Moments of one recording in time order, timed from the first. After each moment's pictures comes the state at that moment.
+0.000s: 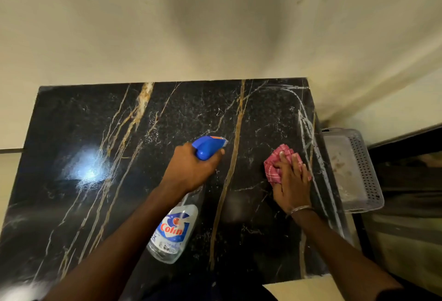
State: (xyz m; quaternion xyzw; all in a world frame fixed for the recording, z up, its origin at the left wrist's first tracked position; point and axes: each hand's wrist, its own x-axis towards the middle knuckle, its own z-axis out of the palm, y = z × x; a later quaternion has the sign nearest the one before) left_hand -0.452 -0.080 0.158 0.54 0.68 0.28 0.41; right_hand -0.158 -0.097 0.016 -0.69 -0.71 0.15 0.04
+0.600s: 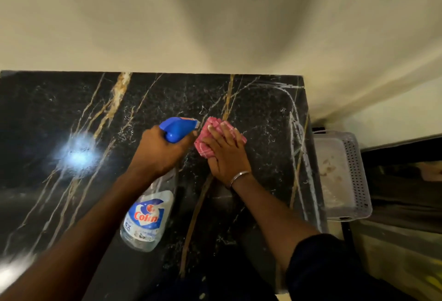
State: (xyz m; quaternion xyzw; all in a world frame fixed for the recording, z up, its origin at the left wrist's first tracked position) left_hand -0.438 -0.027 0.154 0.47 0.74 0.29 0.38; right_hand -0.256 0.003 0.001 -0.49 -0.86 0.14 0.04
